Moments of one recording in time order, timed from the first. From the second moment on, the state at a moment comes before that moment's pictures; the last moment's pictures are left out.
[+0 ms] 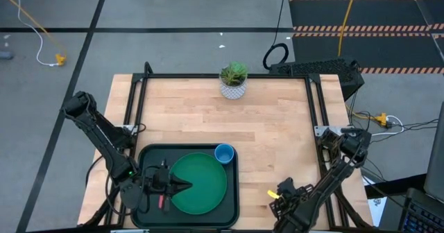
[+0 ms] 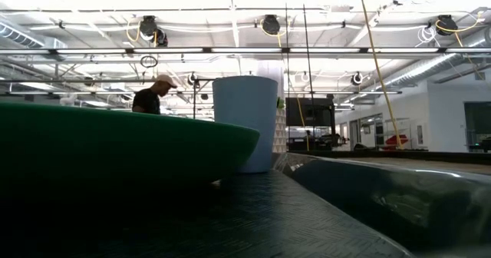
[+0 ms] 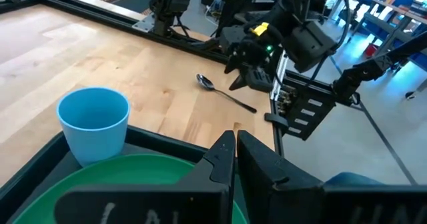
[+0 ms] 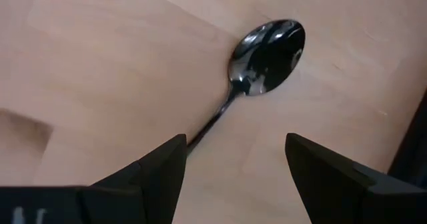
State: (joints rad) left arm -0.90 1.37 0.87 0.08 -0.86 -0.67; right arm 0.91 1.96 1.44 -1.32 0.05 2.05
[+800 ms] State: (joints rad) left arm -0.90 1.37 0.87 0.08 -0.87 -0.66; right arm 0.90 1.95 1.26 -1.08 0.05 2.15
